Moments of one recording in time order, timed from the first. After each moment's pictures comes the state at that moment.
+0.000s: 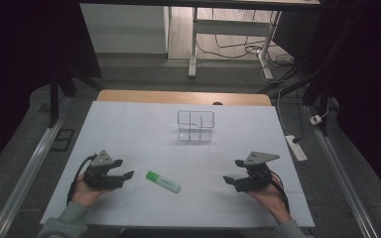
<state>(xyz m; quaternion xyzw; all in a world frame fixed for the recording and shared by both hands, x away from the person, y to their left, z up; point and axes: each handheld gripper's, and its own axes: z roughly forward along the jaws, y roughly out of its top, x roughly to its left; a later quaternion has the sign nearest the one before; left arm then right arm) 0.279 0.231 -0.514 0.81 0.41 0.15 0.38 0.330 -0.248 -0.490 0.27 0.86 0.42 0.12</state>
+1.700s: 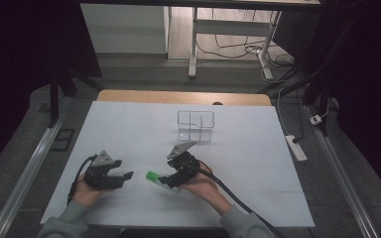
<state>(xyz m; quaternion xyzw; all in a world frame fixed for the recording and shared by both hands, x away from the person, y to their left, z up) 0.283 0.232 -0.521 0.81 0.42 0.14 0.37 0.341 -0.049 -0.494 0.18 0.91 0.37 0.02</state>
